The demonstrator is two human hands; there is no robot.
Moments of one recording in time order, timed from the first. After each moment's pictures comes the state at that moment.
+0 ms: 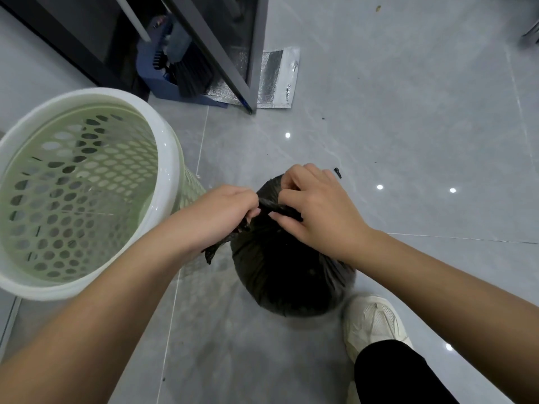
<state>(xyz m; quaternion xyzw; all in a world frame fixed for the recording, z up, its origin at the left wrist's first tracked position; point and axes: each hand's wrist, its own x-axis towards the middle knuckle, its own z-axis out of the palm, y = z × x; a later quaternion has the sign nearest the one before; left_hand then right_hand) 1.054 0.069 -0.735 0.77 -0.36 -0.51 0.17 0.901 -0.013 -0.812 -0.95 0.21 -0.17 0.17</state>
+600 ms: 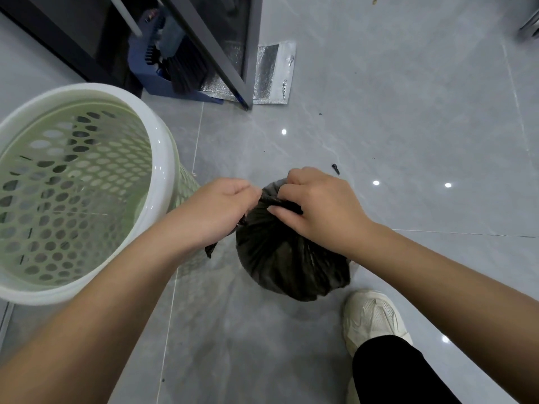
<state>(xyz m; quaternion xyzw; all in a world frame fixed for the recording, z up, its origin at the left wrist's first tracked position) 1.059 0.071 -0.747 0.77 -0.39 -0.46 0.20 0.903 -0.016 -0.812 -0.94 0.23 -0.15 0.21</state>
